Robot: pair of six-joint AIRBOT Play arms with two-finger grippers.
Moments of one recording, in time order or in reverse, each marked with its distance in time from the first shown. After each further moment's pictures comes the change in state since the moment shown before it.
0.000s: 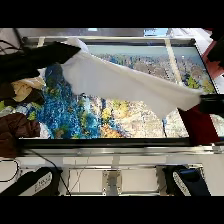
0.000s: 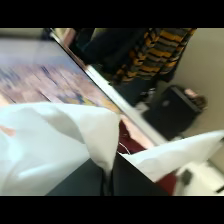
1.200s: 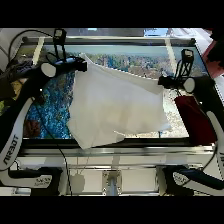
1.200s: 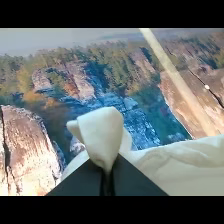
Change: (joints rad) left arm -0.233 -0.451 0.011 0.686 0.731 -0.140; right arm 0.002 -0.798 -0.070 0.033 -0.612 0.171
